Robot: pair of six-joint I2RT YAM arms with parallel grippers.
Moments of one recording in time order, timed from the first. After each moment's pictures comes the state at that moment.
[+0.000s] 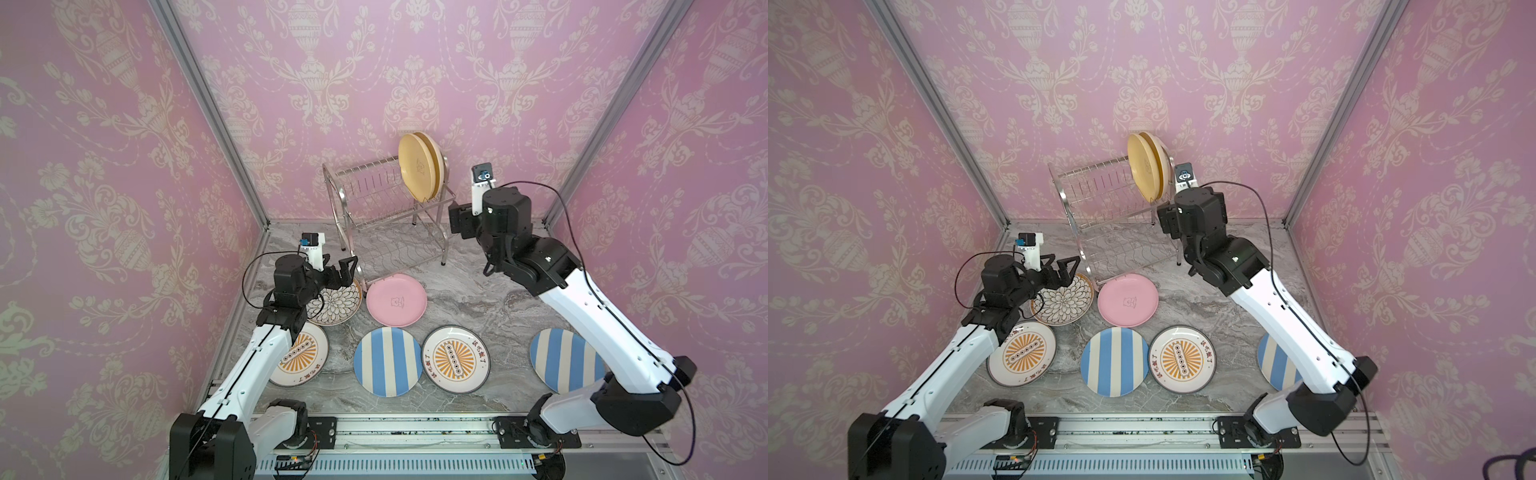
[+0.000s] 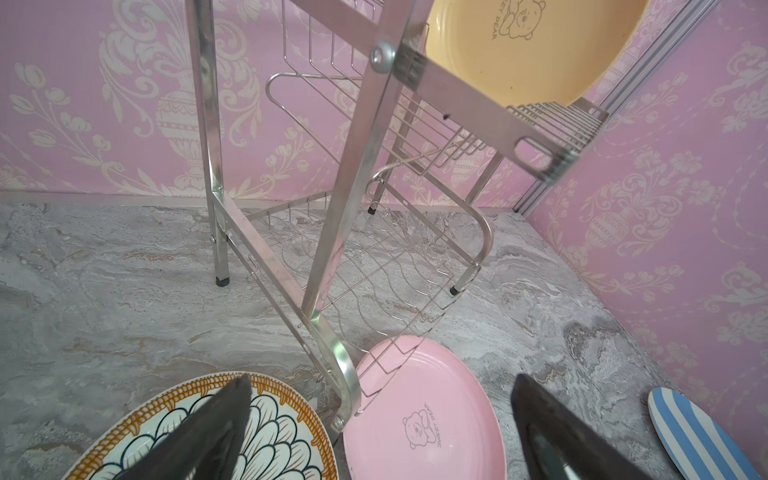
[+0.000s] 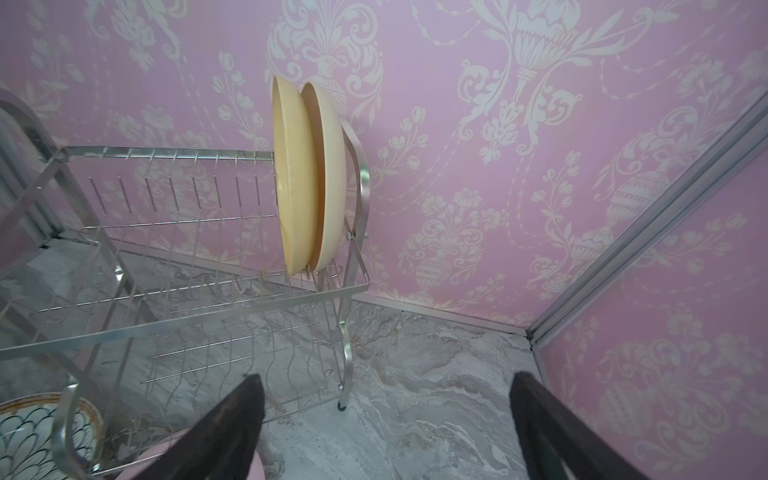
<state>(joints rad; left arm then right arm) -0.12 1.09 0.77 0.06 0.36 -0.28 0.66 1.35 1.69 -0.60 0.64 0.00</state>
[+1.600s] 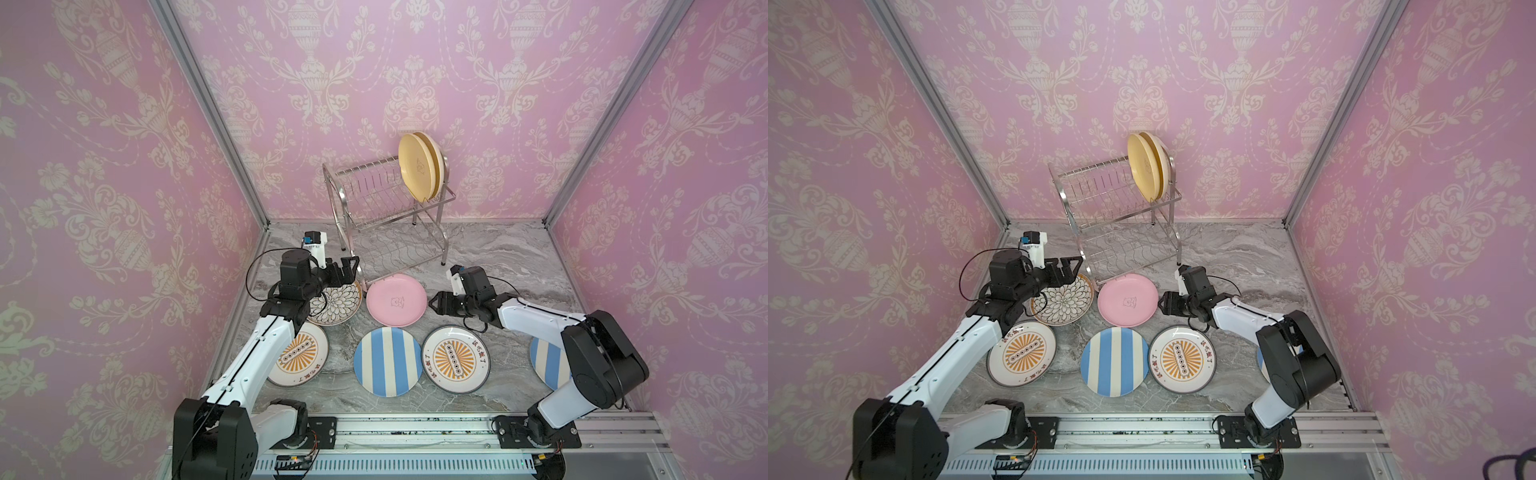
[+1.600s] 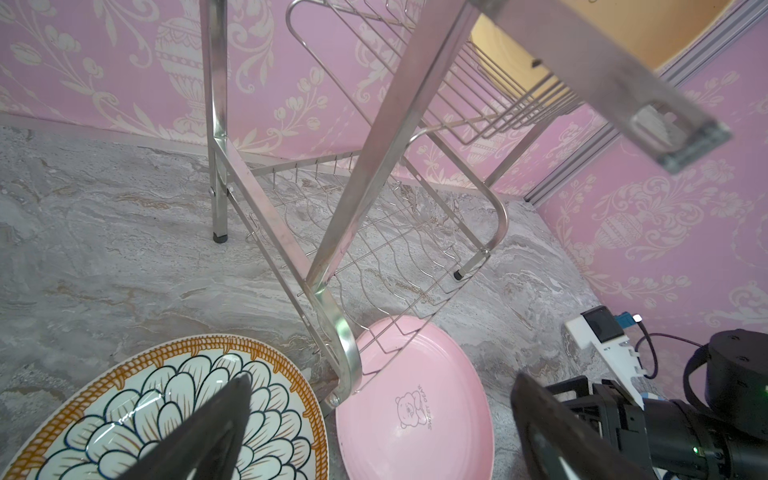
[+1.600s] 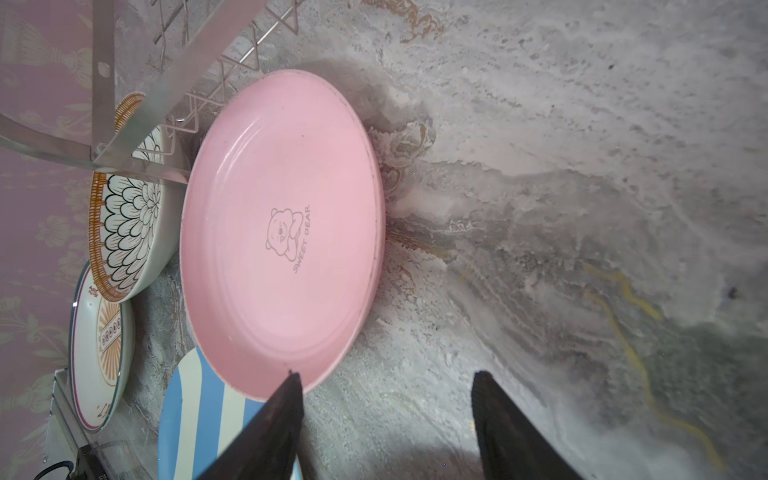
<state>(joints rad) -0.13 1.16 0.82 -0.04 0.33 -0.35 0.44 1.60 0.83 -0.07 -0.27 0.53</state>
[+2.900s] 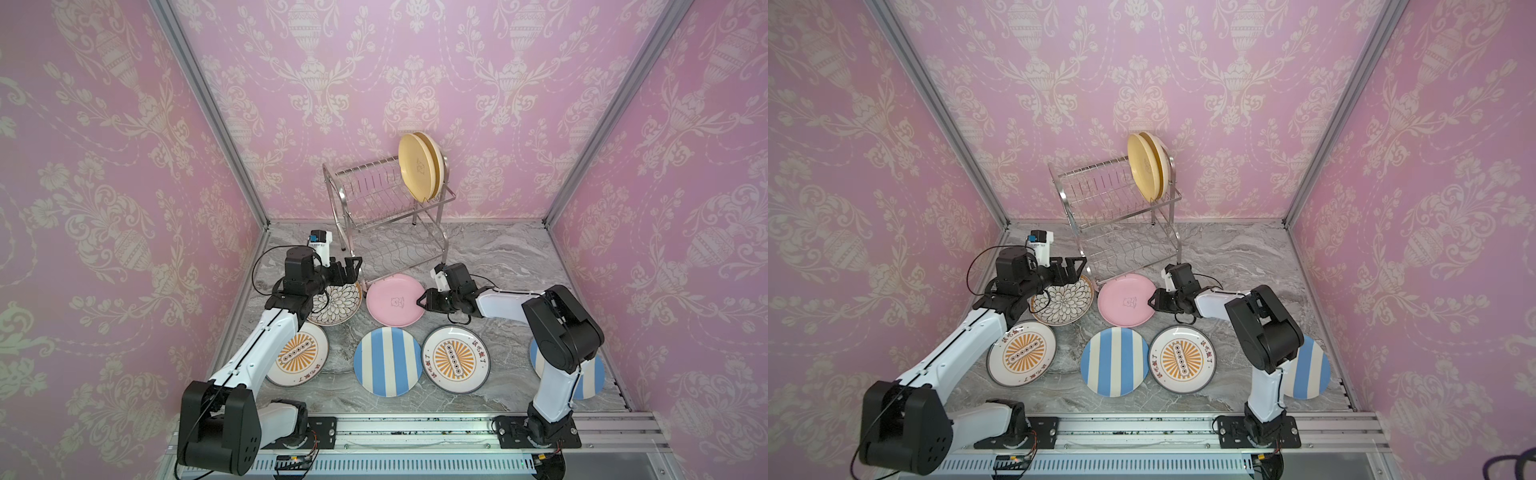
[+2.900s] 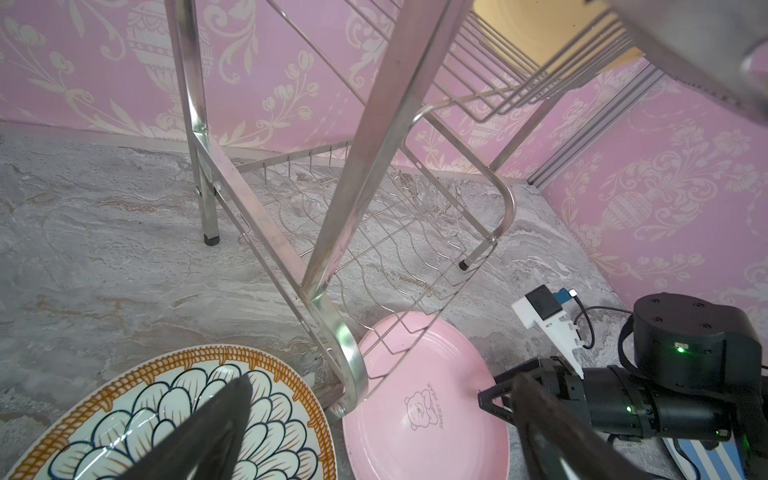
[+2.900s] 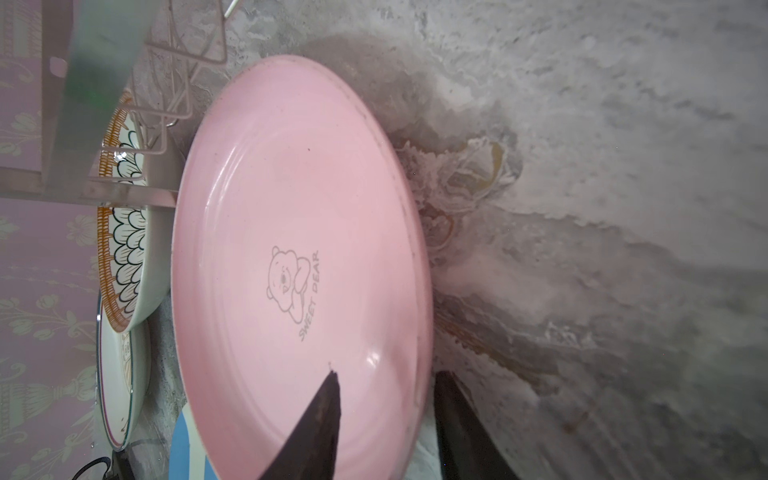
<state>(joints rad) -0.13 1.23 0.84 -0.01 0.35 -0.30 0.46 1.86 0.97 0.04 -0.38 0.58</state>
